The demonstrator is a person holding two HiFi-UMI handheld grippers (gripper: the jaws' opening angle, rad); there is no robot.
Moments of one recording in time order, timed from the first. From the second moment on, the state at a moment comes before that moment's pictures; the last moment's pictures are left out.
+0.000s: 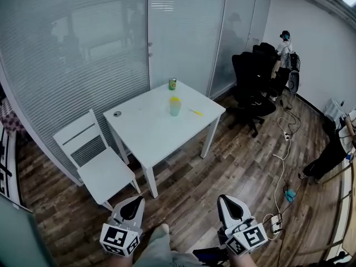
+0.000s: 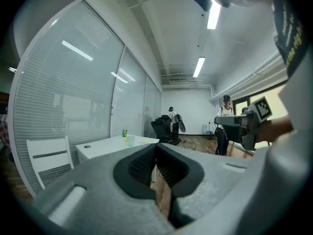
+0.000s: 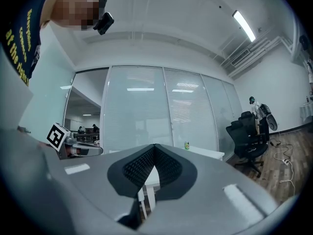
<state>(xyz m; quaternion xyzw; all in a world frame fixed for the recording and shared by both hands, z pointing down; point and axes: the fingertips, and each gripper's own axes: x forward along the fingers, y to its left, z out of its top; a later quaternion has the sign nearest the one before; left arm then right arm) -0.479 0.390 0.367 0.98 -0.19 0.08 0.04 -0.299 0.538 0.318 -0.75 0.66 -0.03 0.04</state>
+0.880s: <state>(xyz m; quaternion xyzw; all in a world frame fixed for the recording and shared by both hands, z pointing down) -0.351 0.220 0.371 0.99 -0.15 0.07 0.04 -0.187 0.399 0.317 -0.79 0.61 -0.03 0.04</state>
